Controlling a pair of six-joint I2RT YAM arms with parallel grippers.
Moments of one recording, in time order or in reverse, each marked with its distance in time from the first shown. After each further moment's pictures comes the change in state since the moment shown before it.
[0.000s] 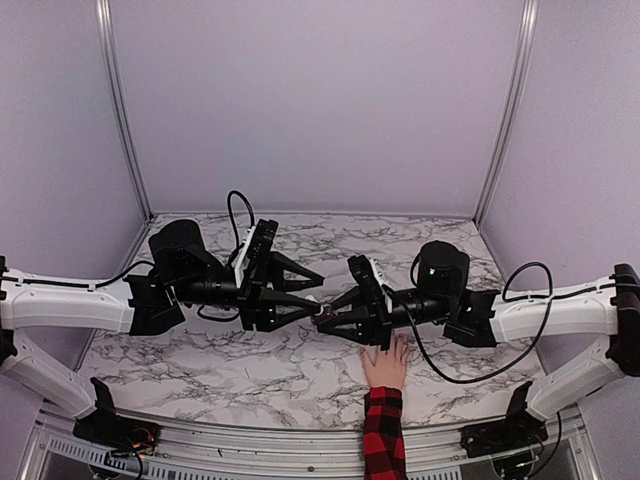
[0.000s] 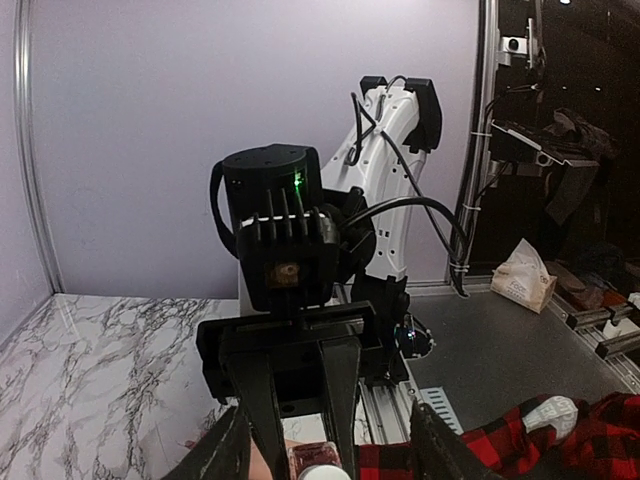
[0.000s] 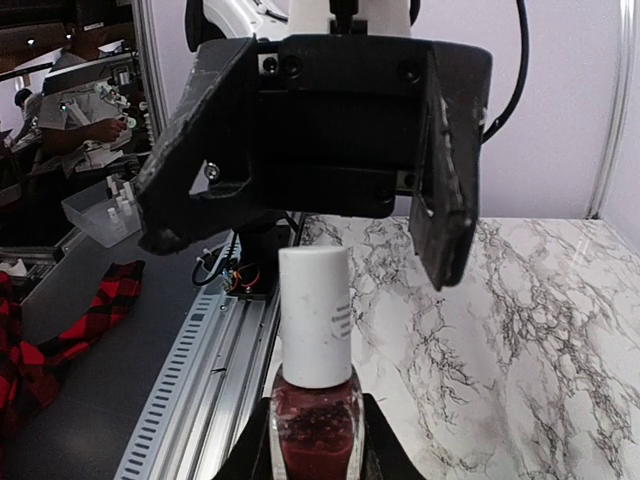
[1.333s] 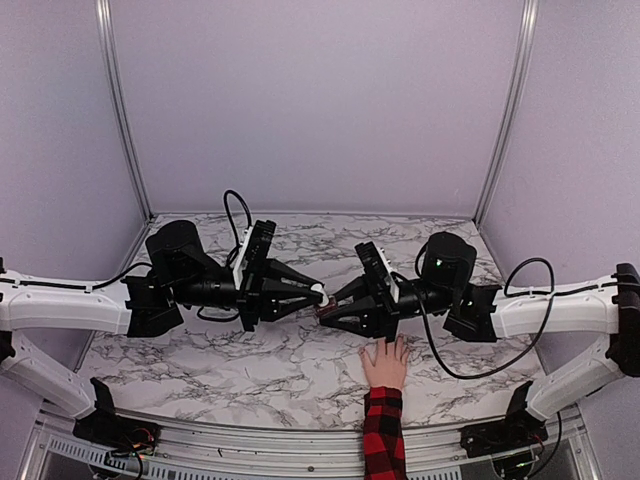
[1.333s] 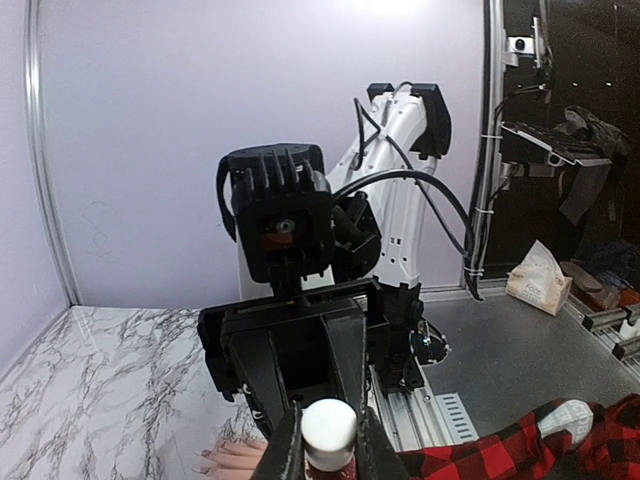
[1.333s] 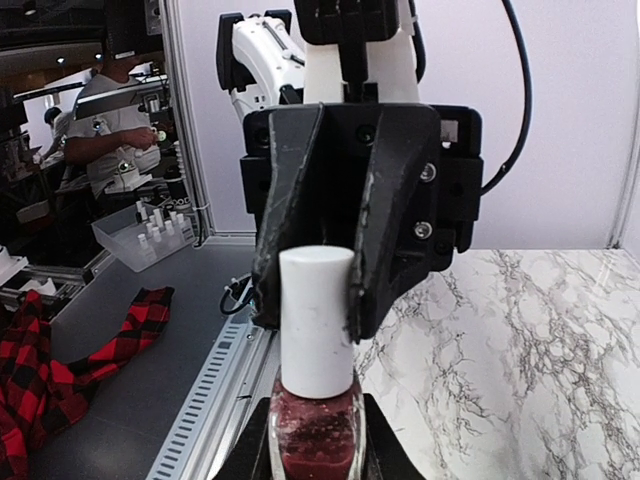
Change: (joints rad) left arm -0.026 -0.015 0.000 0.005 -0.026 0.046; right arm -0.012 0.000 0.028 0.069 -0.110 0.081
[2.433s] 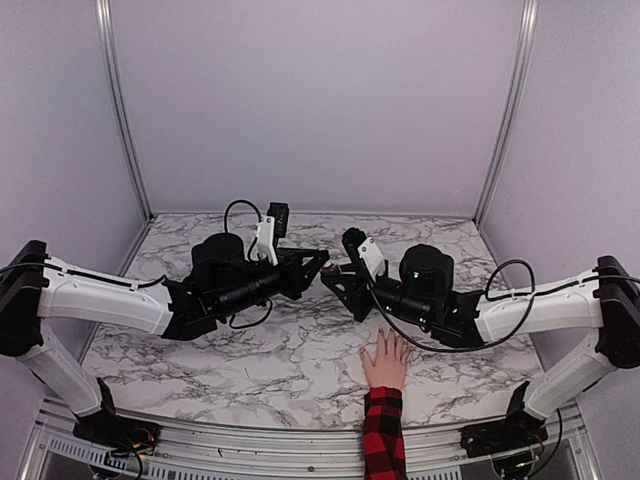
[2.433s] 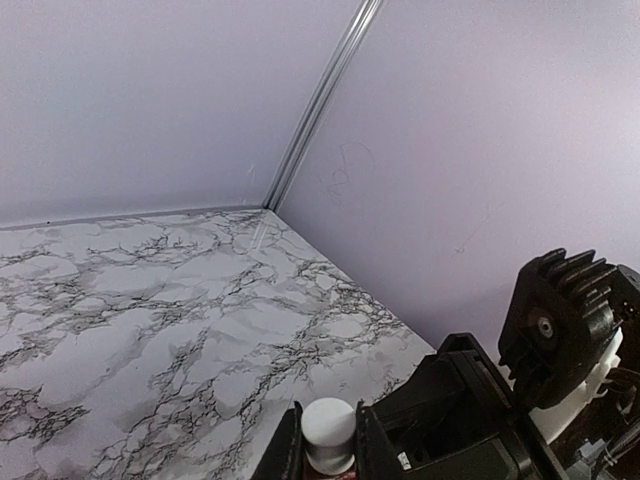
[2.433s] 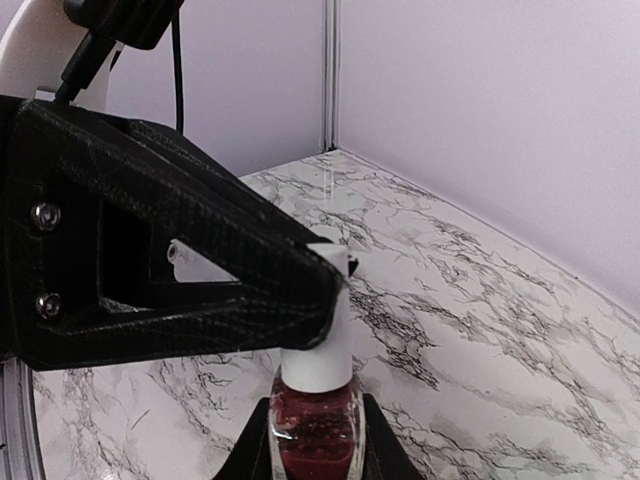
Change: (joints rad) left arm -0.021 0.224 0.076 0.040 -0.745 -0.423; right arm 0.026 0.092 0.002 -0.039 0.837 -0.032
